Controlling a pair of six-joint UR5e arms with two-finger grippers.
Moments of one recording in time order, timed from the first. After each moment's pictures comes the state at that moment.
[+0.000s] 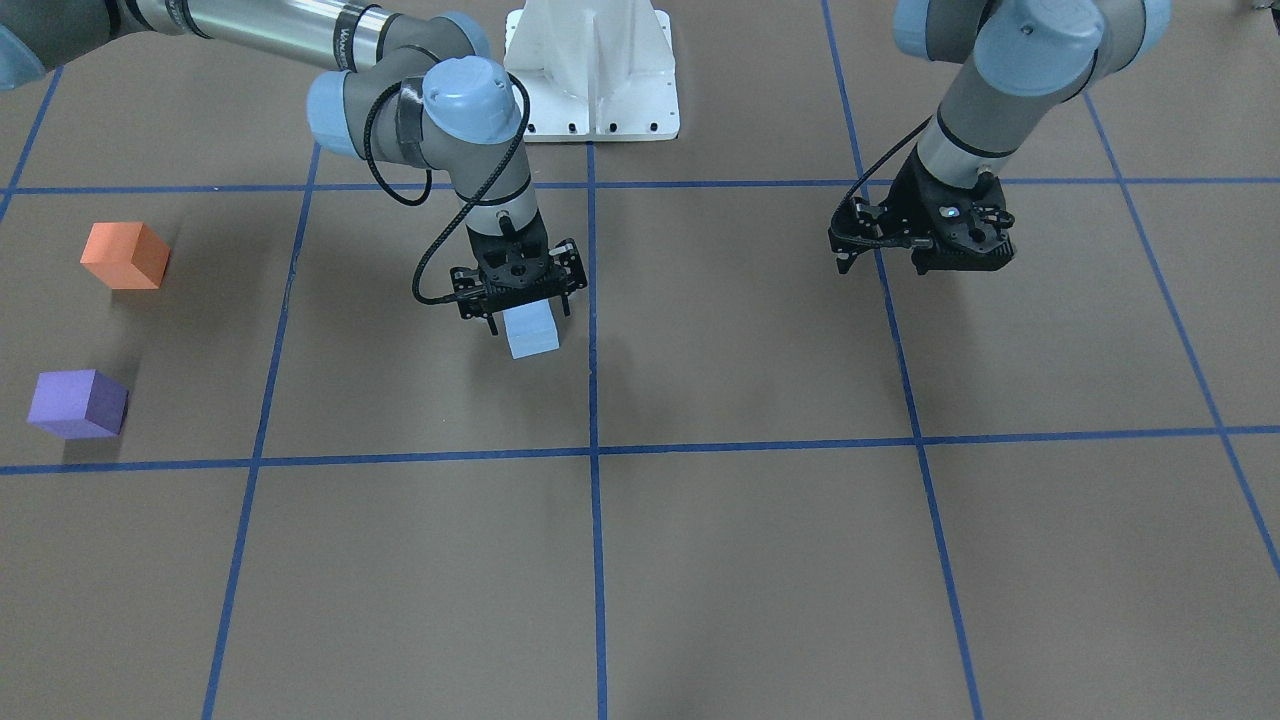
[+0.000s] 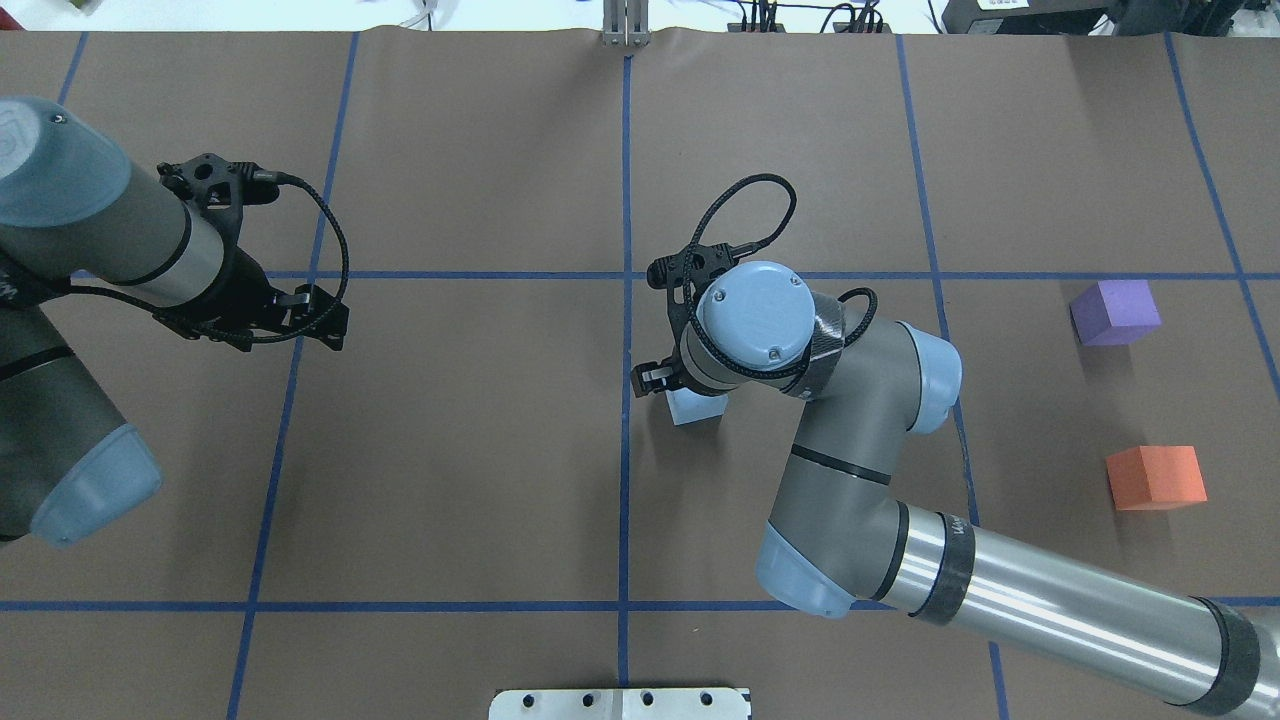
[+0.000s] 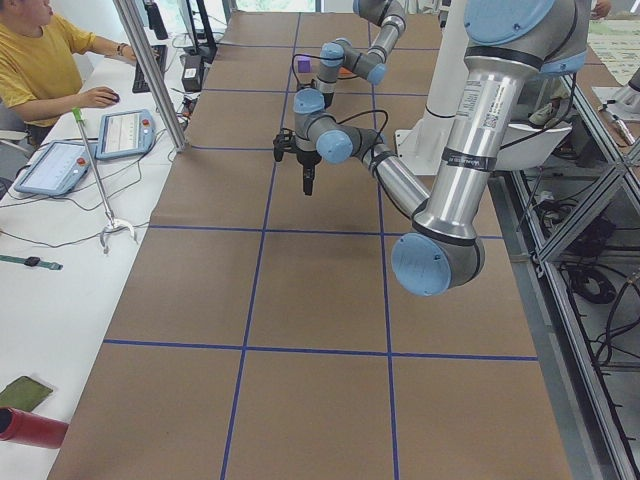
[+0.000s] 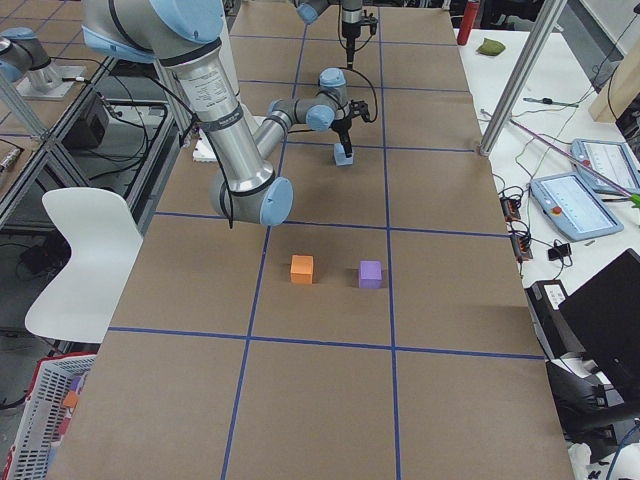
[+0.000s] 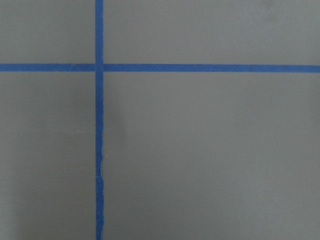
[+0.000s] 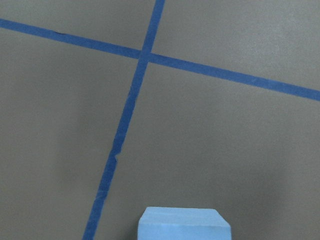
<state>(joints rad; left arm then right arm) -0.79 -1.85 -1.98 -1.60 -2.09 -0.99 0.47 -0.93 1.62 -1.41 1.72 1.00</state>
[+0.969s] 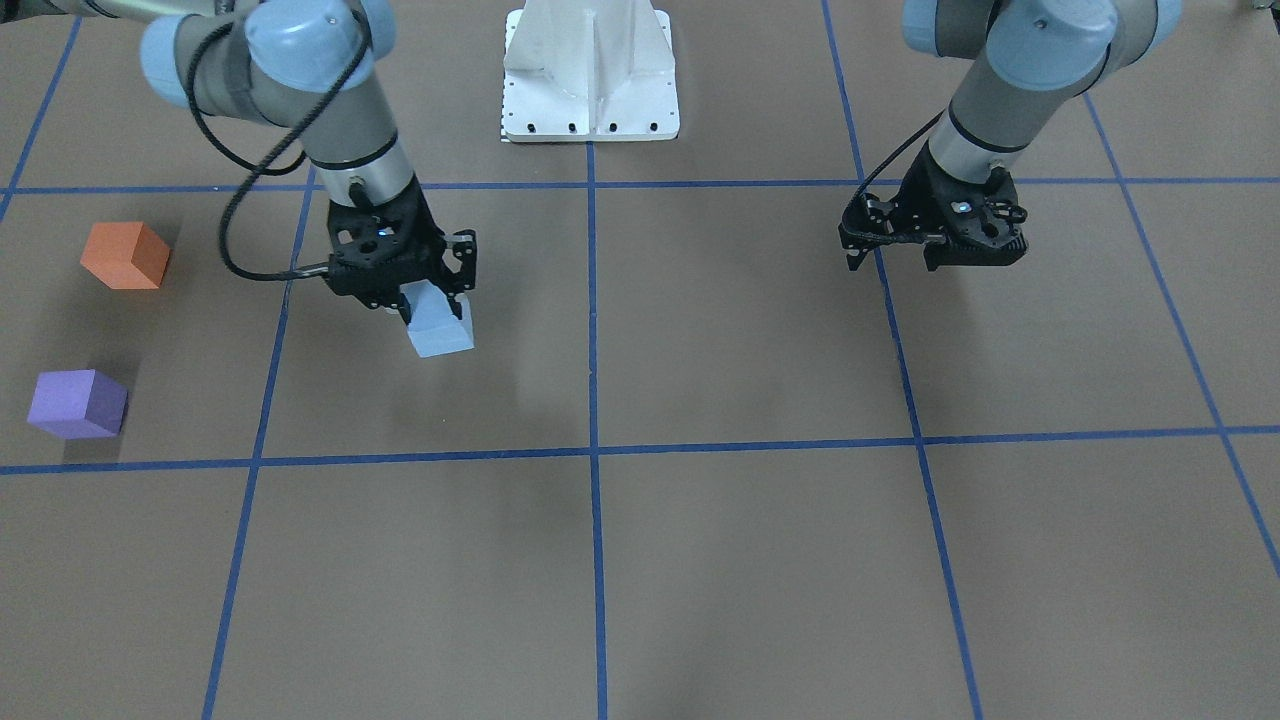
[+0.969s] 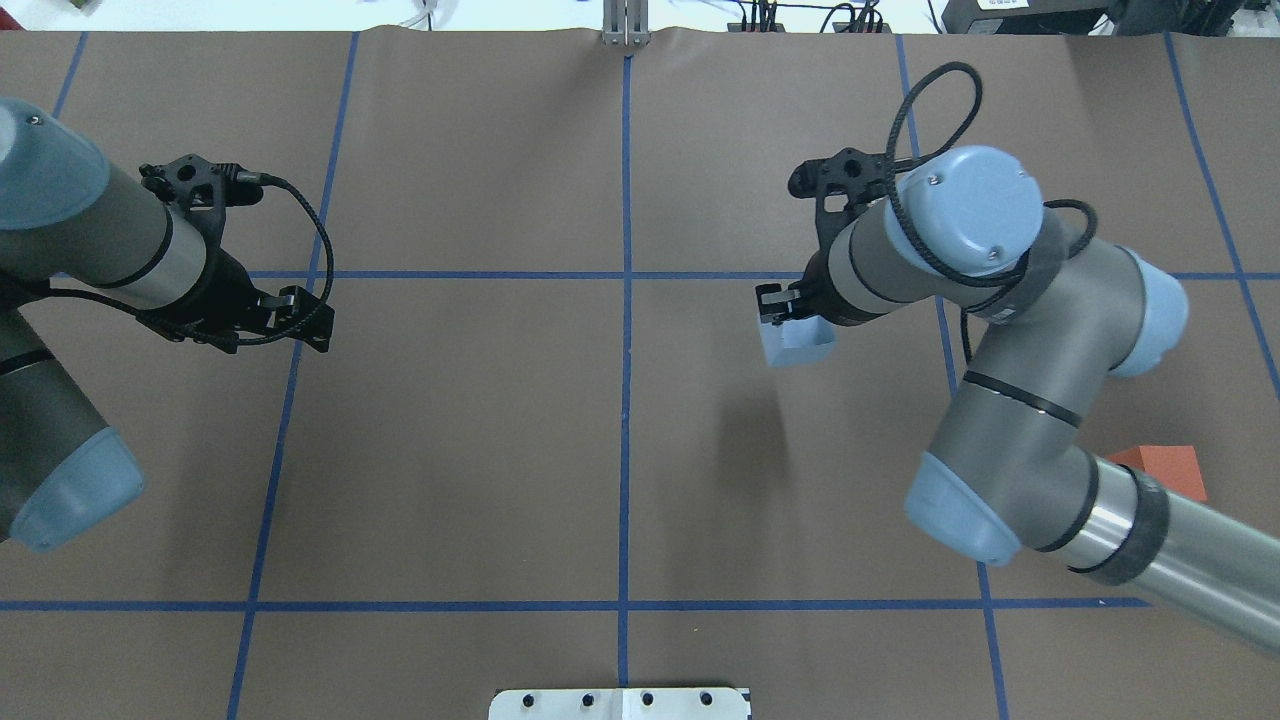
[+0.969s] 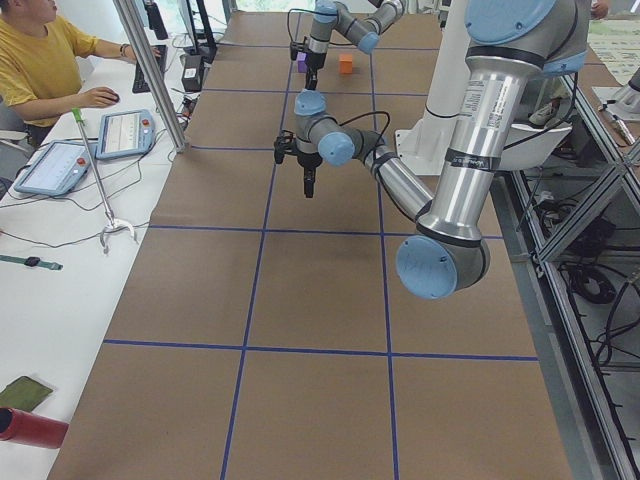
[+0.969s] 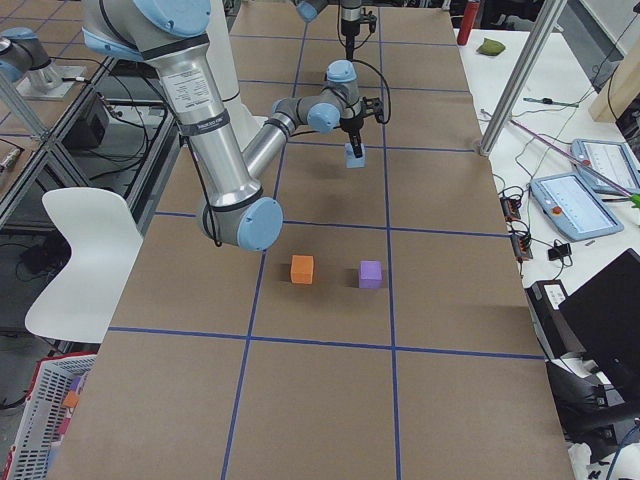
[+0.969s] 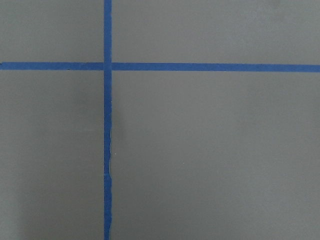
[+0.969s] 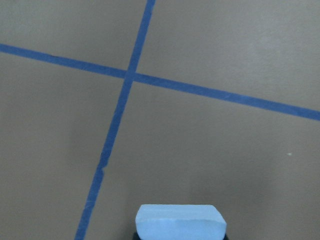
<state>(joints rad) -0.80 -1.82 -2.00 -1.60 -2.09 -0.99 0.67 -1.15 1.93 -1.52 1.84 1.01</state>
